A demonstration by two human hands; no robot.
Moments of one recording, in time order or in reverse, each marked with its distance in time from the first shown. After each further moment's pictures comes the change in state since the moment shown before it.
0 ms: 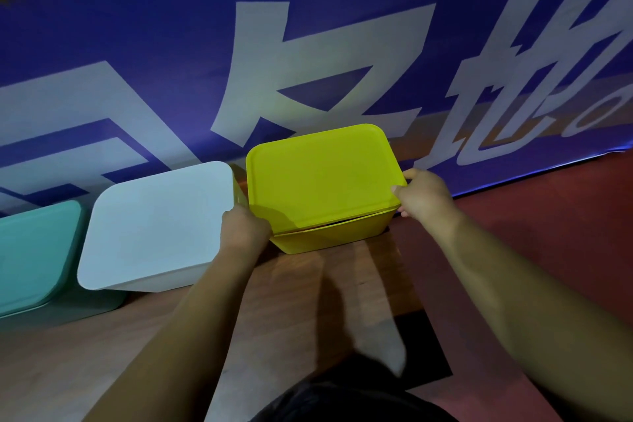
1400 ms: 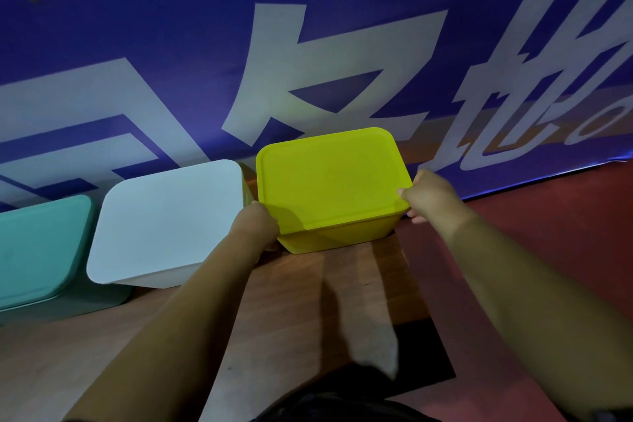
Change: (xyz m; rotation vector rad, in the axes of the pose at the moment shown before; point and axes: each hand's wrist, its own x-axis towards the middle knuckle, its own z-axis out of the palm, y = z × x) left_hand 0.027 -0.001 0.005 0.280 -0.206 0.051; right_hand 0.001 -0.014 -0.002 -0.044 -0.067 0.181
